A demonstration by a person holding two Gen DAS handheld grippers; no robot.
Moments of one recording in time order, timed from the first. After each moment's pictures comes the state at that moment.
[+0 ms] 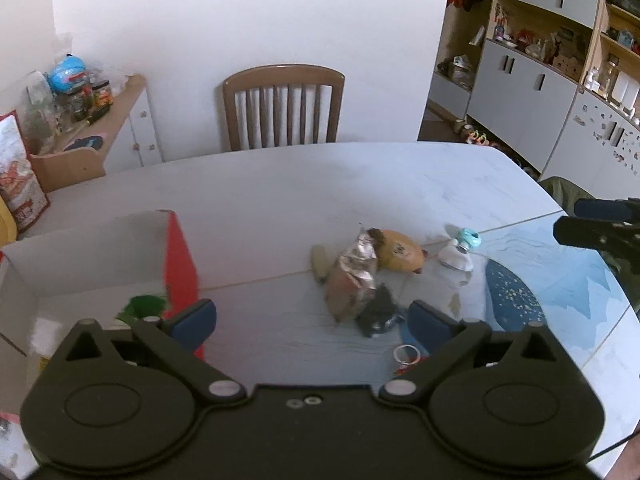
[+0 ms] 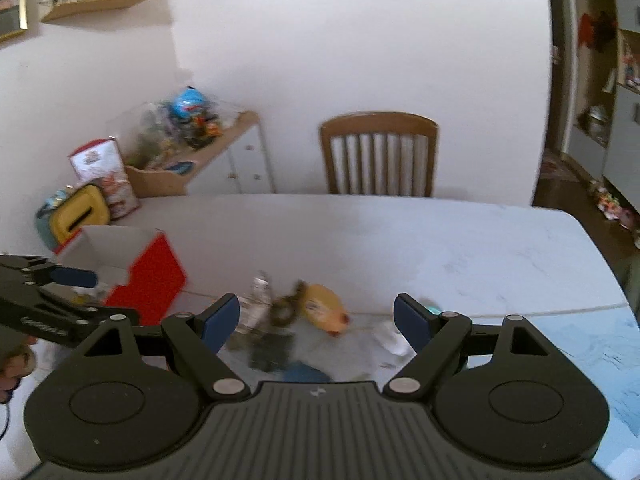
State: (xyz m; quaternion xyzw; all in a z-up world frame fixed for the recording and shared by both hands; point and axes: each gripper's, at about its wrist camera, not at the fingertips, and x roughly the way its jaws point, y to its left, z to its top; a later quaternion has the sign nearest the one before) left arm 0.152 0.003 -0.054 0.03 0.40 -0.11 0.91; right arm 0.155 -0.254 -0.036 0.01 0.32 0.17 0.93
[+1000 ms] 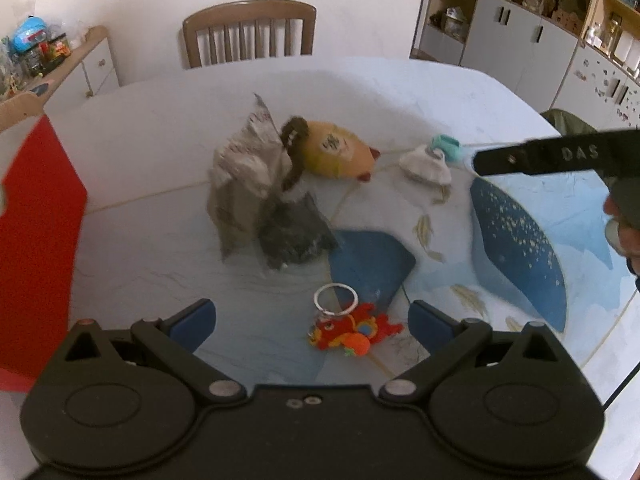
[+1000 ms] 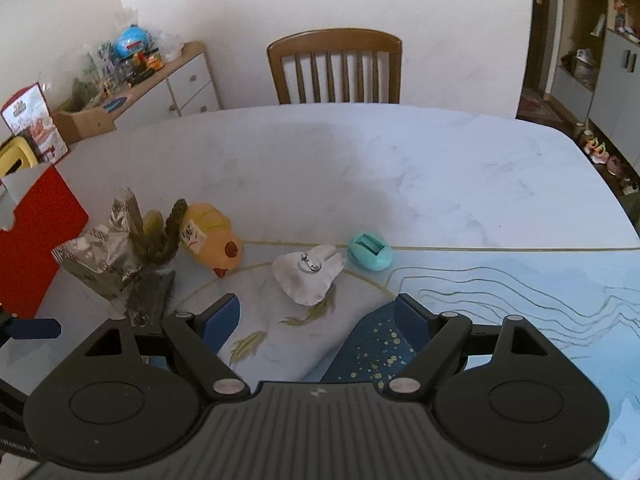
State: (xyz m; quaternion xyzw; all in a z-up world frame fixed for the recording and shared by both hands) left arm 0.155 -0.084 -0.165 0.04 0.46 -0.11 0.88; right arm 0.235 -0.300 -0.149 0.00 0.41 0.14 0.90
